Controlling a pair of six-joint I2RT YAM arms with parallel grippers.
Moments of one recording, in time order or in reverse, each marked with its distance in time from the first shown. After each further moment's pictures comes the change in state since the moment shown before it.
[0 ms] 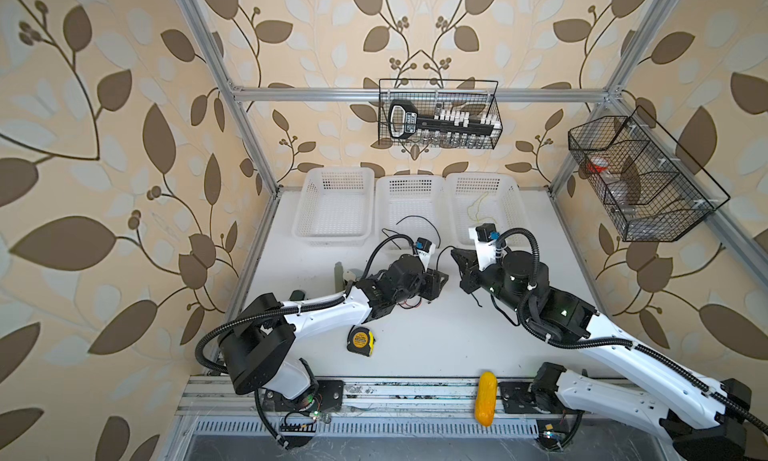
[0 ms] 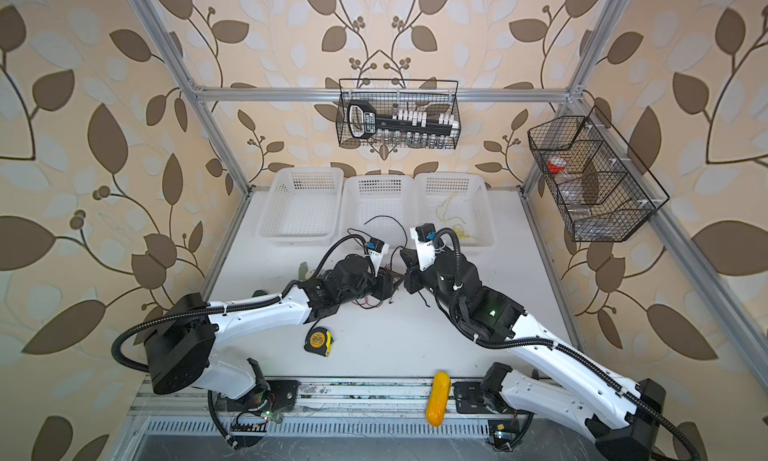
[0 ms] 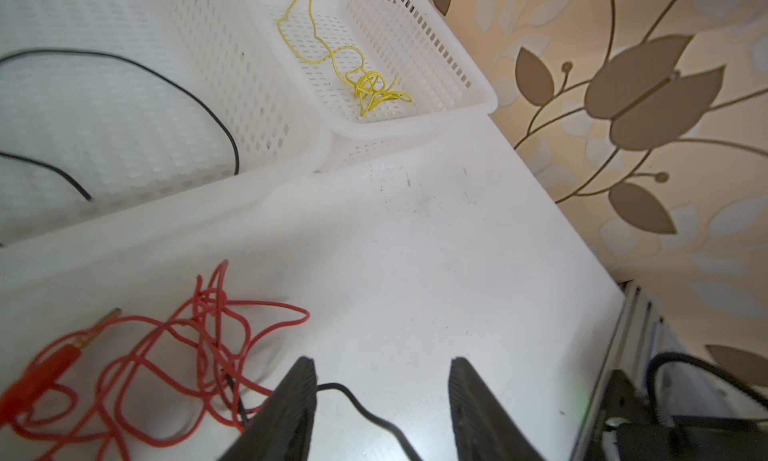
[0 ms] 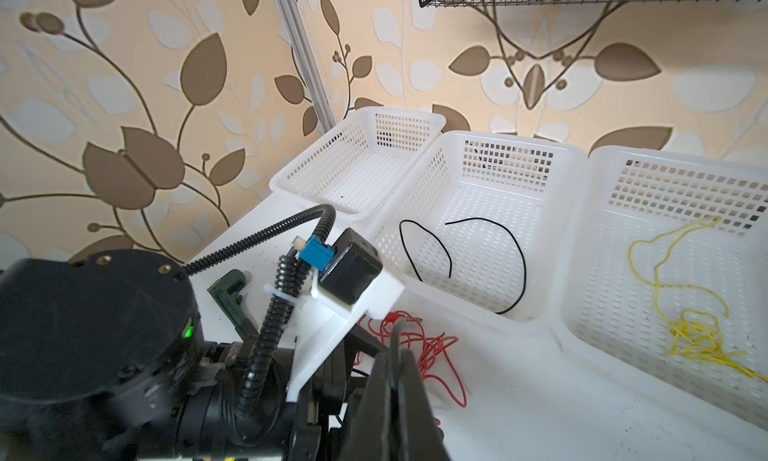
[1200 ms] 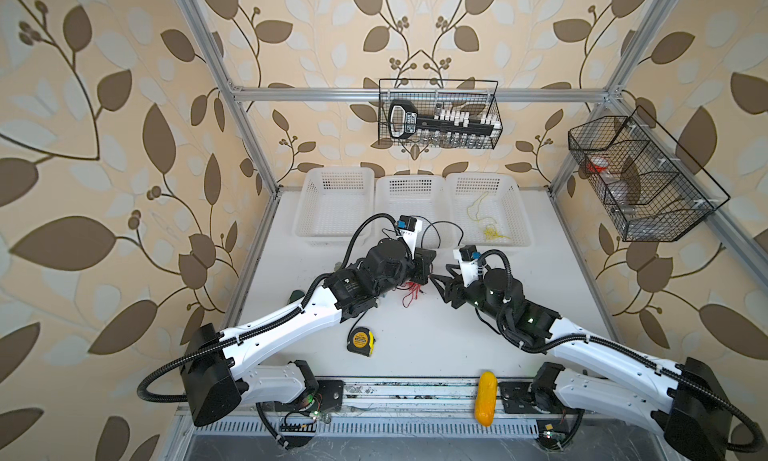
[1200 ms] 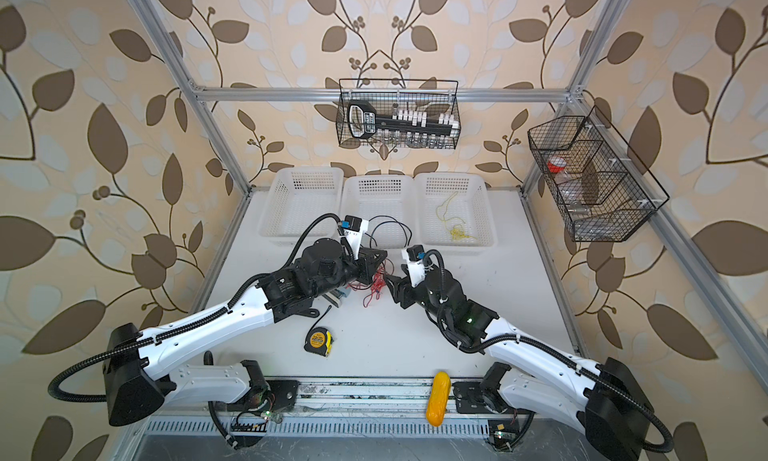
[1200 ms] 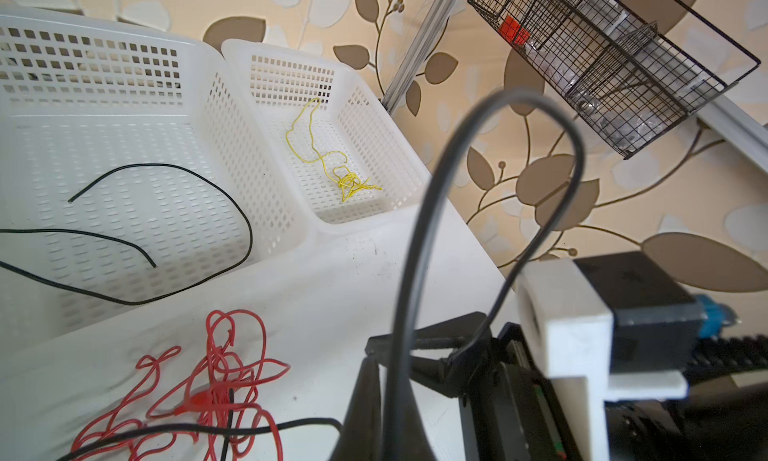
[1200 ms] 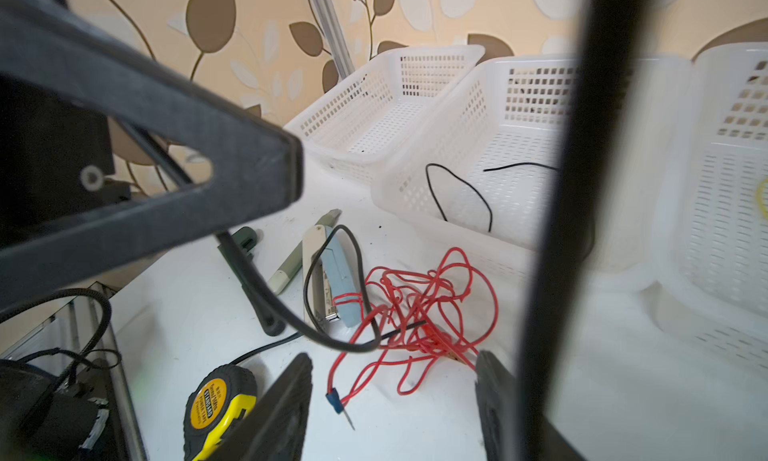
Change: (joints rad) left arm 0.002 -0.249 0.156 -0.261 -0.059 -0.053; right arm -0.011 0.119 -0.323 0.421 -0.155 0.044
